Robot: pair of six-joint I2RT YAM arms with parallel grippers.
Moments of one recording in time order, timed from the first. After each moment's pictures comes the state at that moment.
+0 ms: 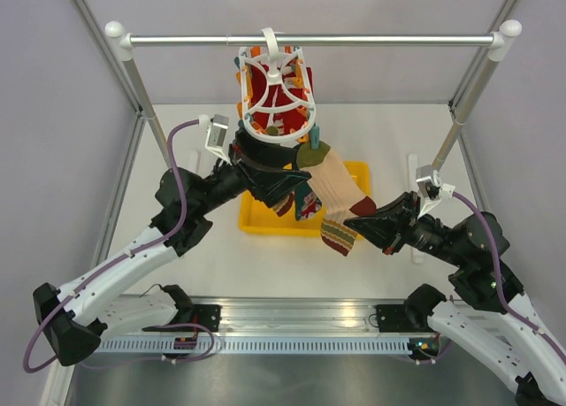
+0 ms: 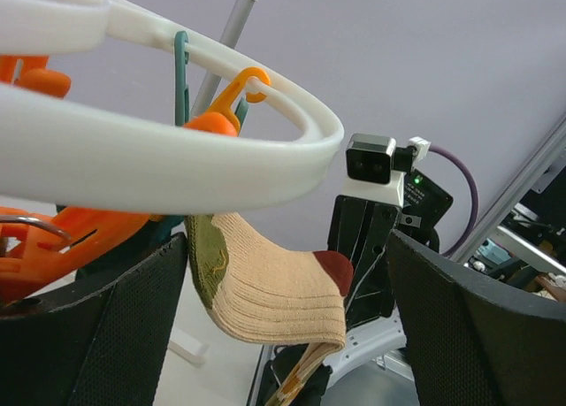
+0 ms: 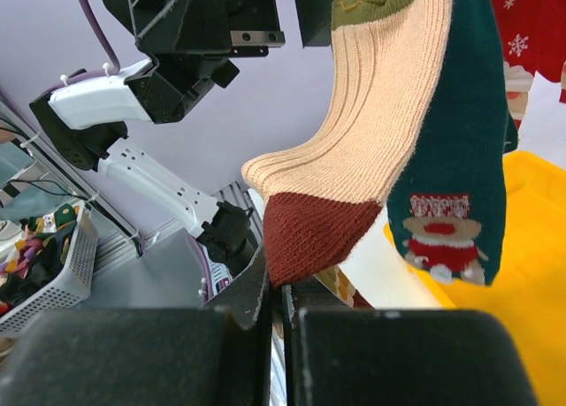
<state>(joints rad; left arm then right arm) -0.80 1.02 0.97 0.53 0.37 -0.71 0.67 0.47 0.82 -0.17 -0.47 0.52</state>
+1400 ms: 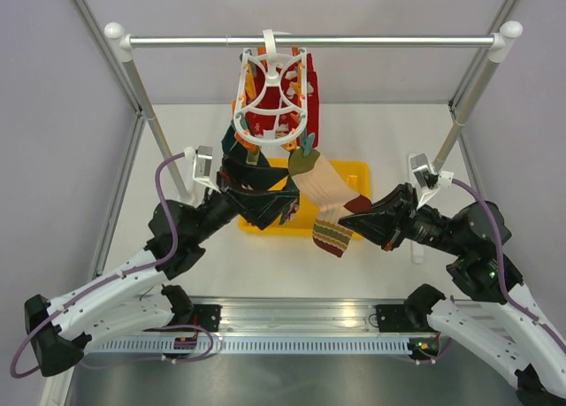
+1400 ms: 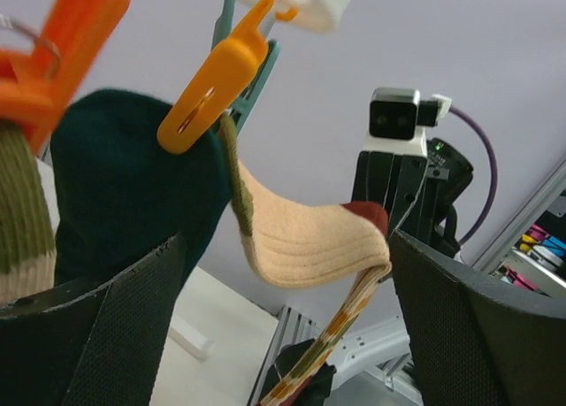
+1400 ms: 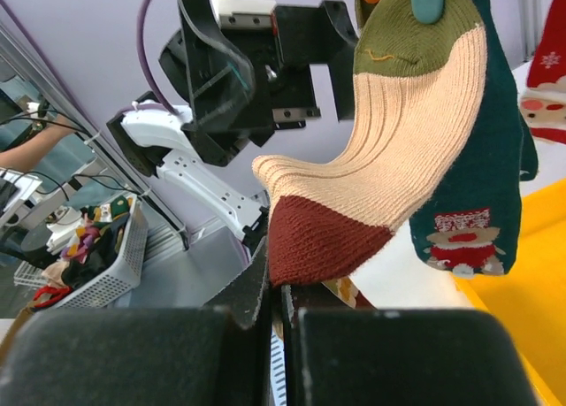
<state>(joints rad) -0.91 0.85 0.75 0.61 0.16 -0.67 0.67 0.56 0.90 -0.13 -0.57 0.59</state>
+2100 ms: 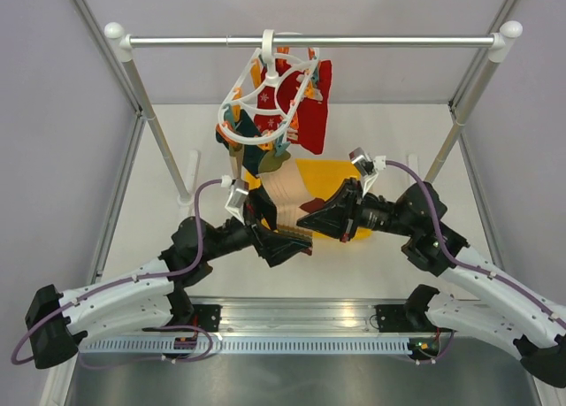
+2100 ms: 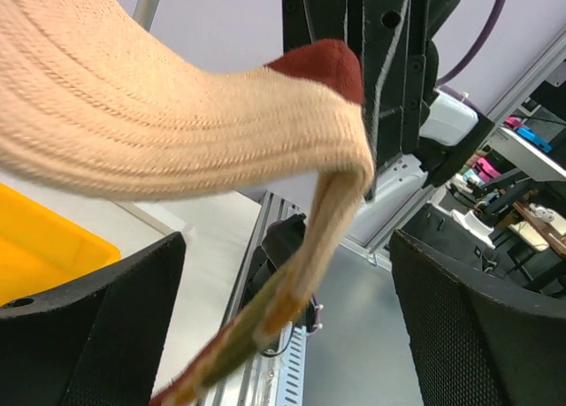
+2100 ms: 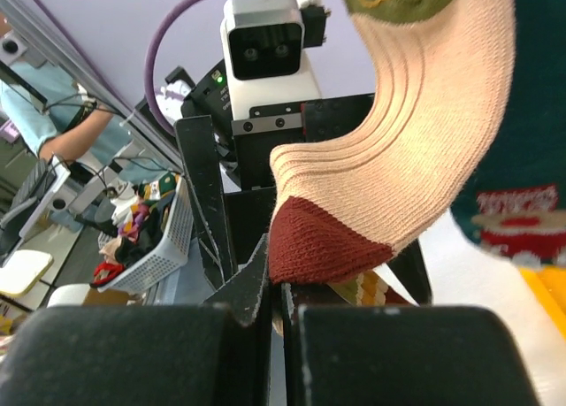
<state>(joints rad) -1.00 0.82 0.52 0.60 0.30 -0.63 0.79 0.82 0.82 0.18 -0.59 0.70</state>
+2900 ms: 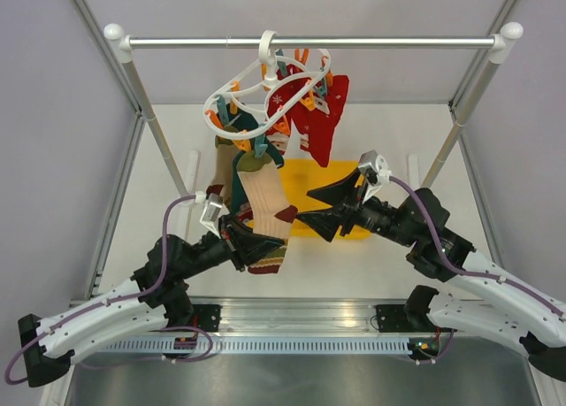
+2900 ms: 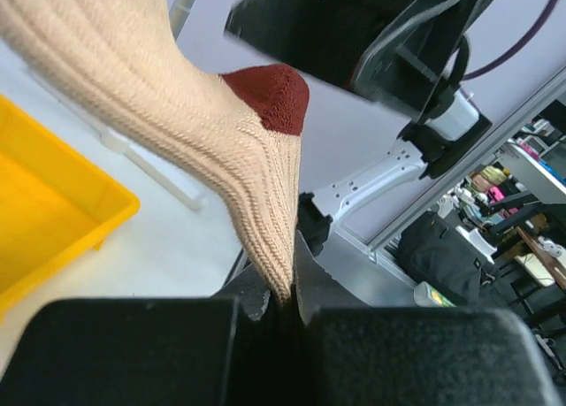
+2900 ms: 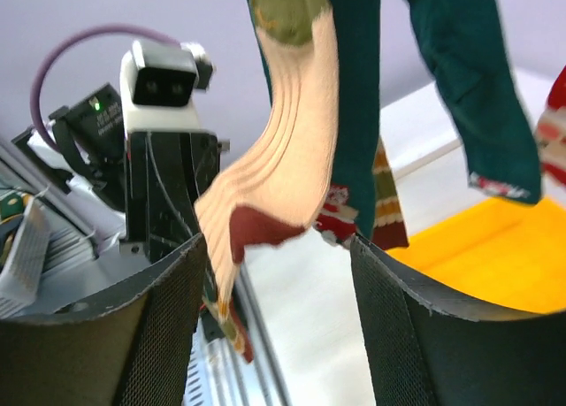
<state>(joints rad) -1.02 0.51 0.42 0.36 0.17 -0.67 0.93 0.80 0.83 0.09 -0.23 0.38</state>
